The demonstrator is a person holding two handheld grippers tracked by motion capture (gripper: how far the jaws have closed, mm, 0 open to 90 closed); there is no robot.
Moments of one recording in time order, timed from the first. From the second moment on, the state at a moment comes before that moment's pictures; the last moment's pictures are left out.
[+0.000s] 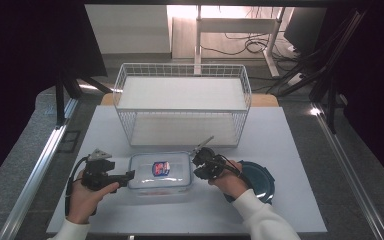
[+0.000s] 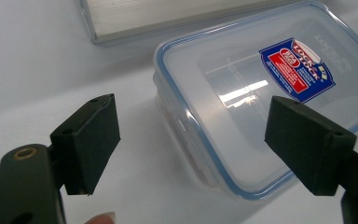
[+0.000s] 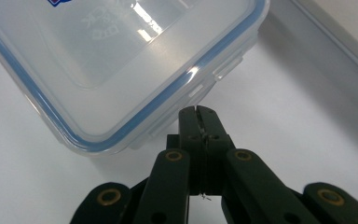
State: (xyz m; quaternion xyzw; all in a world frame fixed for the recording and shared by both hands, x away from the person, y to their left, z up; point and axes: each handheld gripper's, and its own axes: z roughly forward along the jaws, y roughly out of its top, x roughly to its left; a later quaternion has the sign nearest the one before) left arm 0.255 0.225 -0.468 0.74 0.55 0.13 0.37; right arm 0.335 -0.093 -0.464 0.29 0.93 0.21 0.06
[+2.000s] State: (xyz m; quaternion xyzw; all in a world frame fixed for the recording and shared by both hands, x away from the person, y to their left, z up) left arm 0.249 0.253 -0.455 0.69 0.58 0.11 0.42; right arm 0.286 -0.107 -0.440 0.40 0.81 0.43 0.02
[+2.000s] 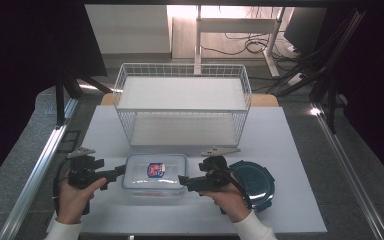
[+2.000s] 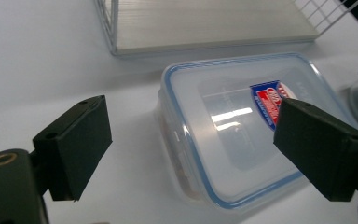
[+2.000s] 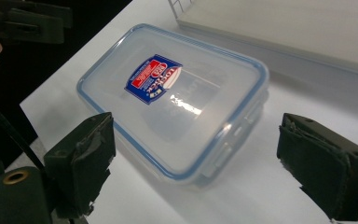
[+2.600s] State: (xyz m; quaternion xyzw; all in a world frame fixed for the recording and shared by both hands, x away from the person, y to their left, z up) left arm 0.262 0.262 -0.476 0.68 0.59 0.03 0.44; right arm 0.308 -0.070 -0.469 0.44 0.80 0.40 -0.02
